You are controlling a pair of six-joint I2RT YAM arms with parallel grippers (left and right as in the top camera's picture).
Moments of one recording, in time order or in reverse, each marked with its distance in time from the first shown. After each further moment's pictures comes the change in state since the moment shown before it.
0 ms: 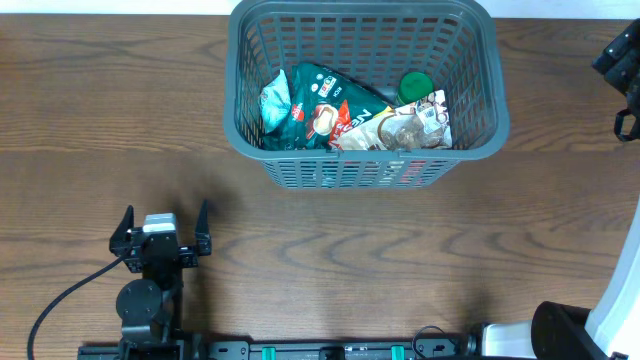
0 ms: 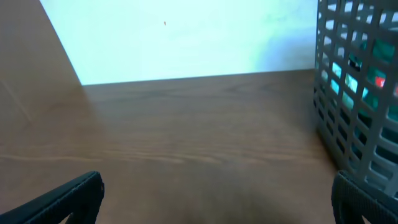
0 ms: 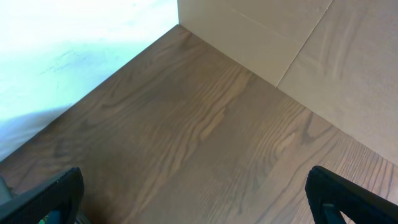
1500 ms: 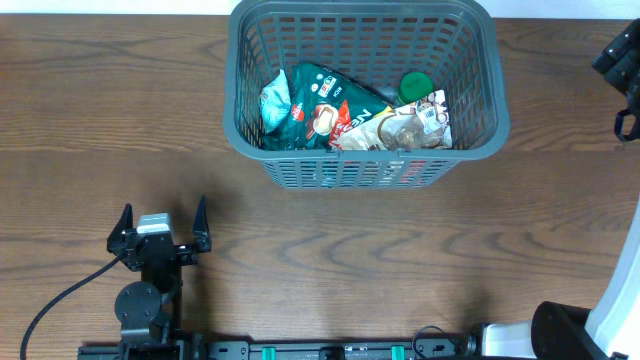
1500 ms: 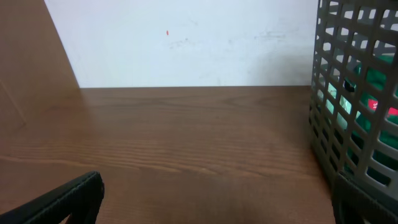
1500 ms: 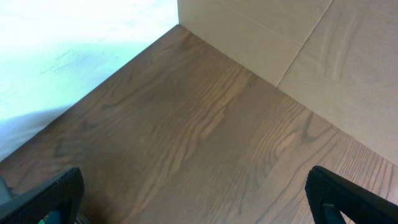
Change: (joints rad) left arm 0.000 0.000 0.000 0.039 0.000 -0.056; right arm 0.000 0.000 0.000 0.000 0.000 0.000
